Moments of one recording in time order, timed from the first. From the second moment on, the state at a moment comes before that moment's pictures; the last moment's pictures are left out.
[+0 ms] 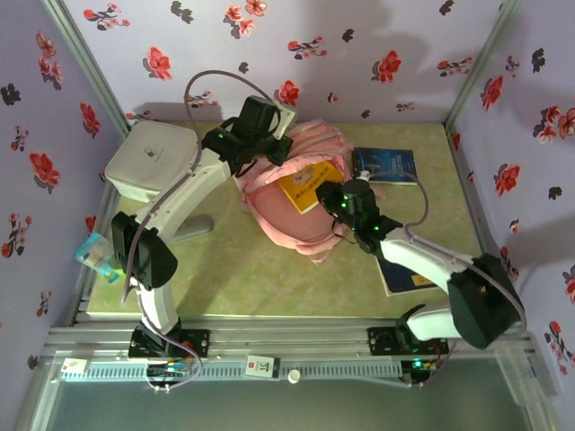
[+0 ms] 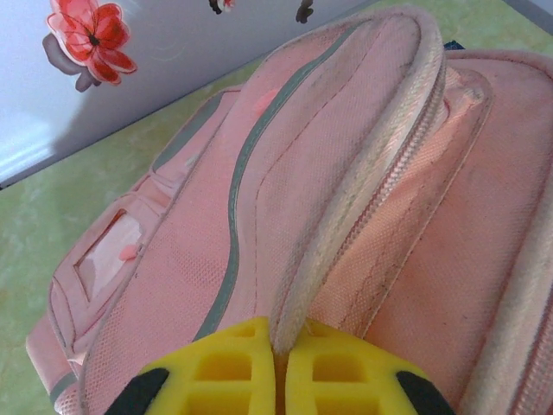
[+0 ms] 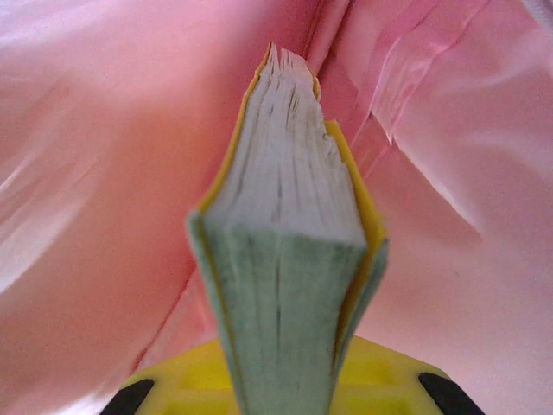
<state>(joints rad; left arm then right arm) -0.65 1.84 1.90 -0.73 -0.01 -0.01 0.59 1.37 0.73 0.25 0.05 1.21</state>
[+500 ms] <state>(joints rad) -0.63 1.84 1.91 -0.75 0.00 -0.10 0.64 1.76 0.93 0.38 0.23 1.37</state>
